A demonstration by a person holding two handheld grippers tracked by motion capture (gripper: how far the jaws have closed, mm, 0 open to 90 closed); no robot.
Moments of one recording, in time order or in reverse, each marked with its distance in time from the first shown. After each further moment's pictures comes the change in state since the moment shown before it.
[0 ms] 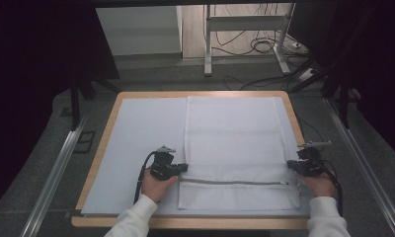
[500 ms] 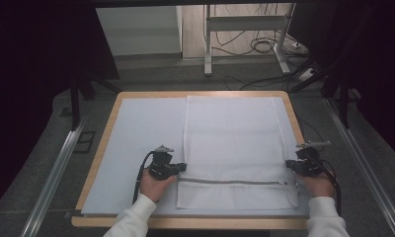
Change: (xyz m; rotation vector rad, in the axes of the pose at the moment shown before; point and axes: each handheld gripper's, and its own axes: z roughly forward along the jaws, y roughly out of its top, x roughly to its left) left arm 0.004 0.000 -0.003 -0.004 0.002 -0.004; right arm 0.003 0.001 0.001 -0.011 0.010 -0.008
